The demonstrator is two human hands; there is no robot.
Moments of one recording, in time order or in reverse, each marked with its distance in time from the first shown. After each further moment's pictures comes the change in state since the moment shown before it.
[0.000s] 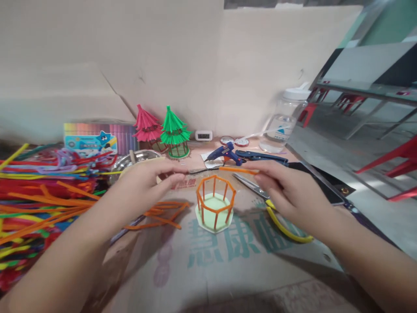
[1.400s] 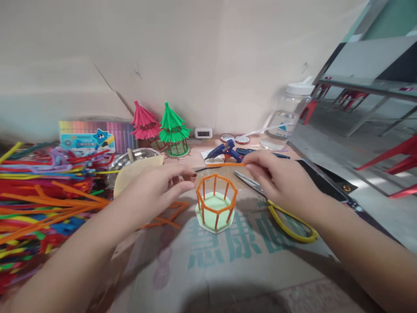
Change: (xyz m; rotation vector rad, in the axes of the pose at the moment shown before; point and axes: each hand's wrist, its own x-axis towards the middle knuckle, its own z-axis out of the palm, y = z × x) left_hand 0.003 0.001 0.014 0.115 -0.087 0.093; right_hand 0.019 0.010 0.014 -0.092 -0.045 0.006
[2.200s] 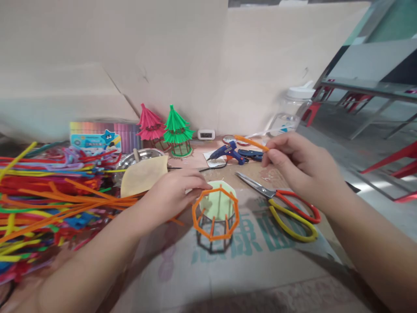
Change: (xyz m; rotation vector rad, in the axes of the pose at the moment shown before) left_hand 0.003 -0.008 0.028 -0.057 0.063 0.373; right_hand 0.000 0.005 -0.025 0.209 0.160 0.139
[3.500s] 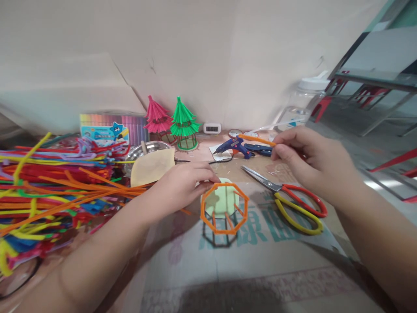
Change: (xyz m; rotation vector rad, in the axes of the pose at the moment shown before) left_hand 0.003 0.012 -0.007 0.007 -0.094 -0.014; right_hand -0.004 0.000 -0.001 -0.105 -0.013 0.021
